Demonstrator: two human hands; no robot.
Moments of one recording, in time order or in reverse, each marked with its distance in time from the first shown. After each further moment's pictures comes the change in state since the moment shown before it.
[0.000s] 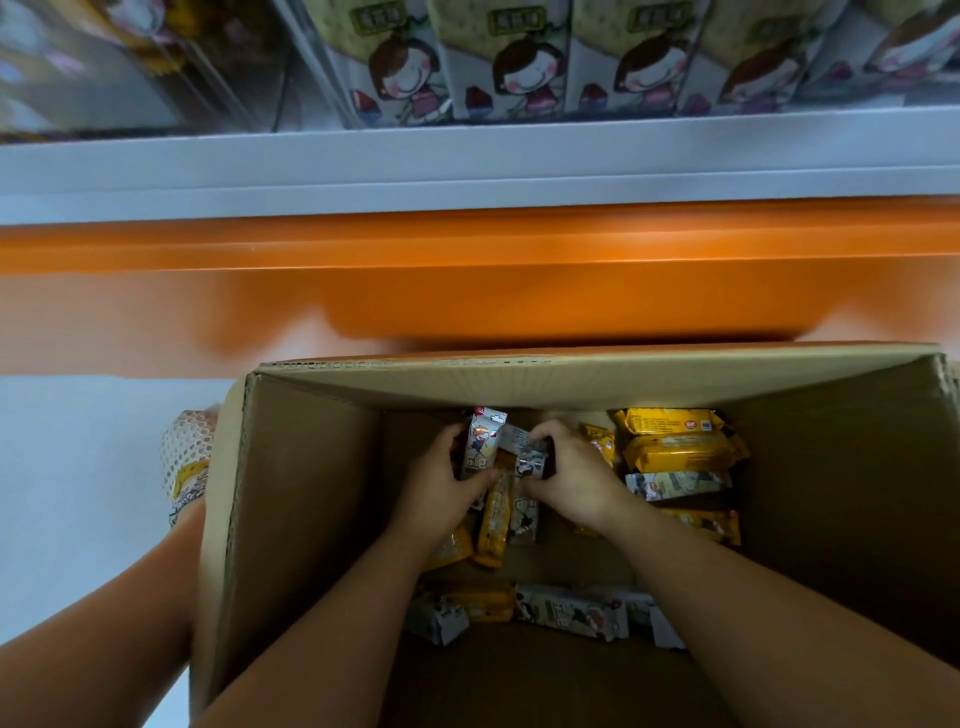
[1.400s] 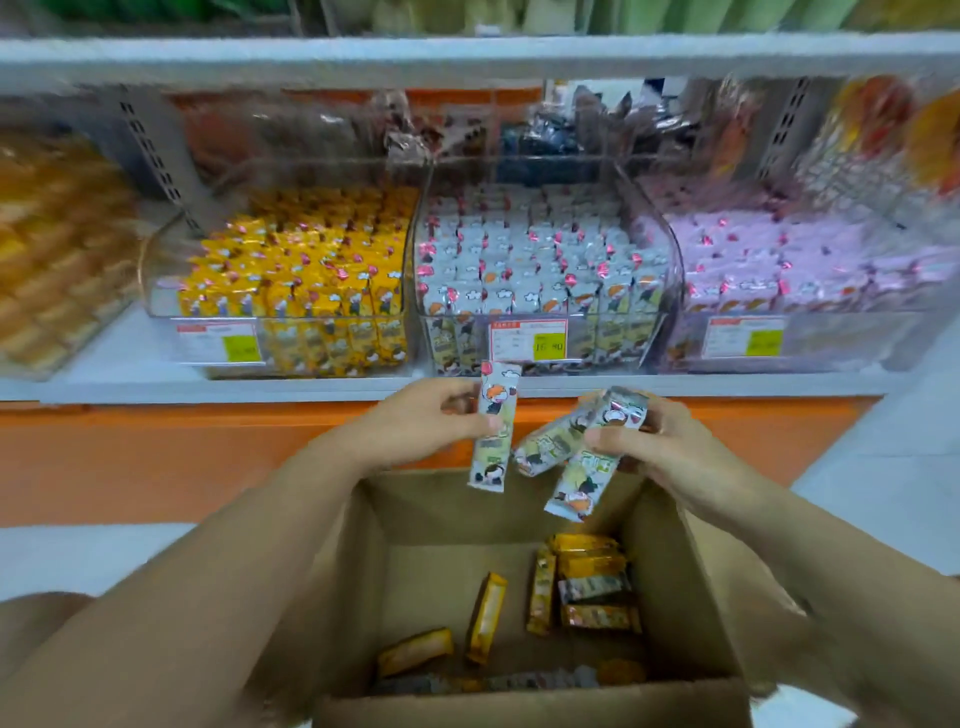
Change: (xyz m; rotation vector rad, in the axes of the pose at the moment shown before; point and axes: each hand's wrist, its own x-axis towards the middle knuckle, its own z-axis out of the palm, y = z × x) left_hand -0.191 0.213 -0.147 0.154 -0.172 0.601; right_hand -0.264 -0.120 -0.163 0.443 0.270 -0.476
